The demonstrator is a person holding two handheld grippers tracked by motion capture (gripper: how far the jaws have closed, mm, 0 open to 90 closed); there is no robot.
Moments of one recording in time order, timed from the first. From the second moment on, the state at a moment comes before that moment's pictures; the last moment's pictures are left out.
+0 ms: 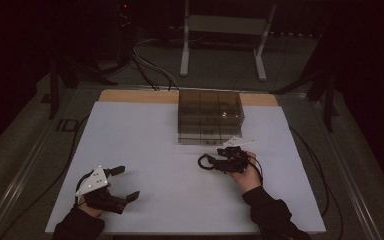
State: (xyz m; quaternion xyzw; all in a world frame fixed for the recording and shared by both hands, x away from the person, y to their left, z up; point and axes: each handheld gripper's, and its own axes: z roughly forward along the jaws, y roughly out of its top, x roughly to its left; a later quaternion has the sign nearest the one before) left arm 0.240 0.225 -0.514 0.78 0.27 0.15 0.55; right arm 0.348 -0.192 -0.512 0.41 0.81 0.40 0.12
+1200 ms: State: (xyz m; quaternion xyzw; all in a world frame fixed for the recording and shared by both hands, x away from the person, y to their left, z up) left arm 0.240 0.225 -0.514 0.78 0.27 0.15 0.54; right arm 0.358 -0.177 -0.530 0.39 0.84 0.33 0.16
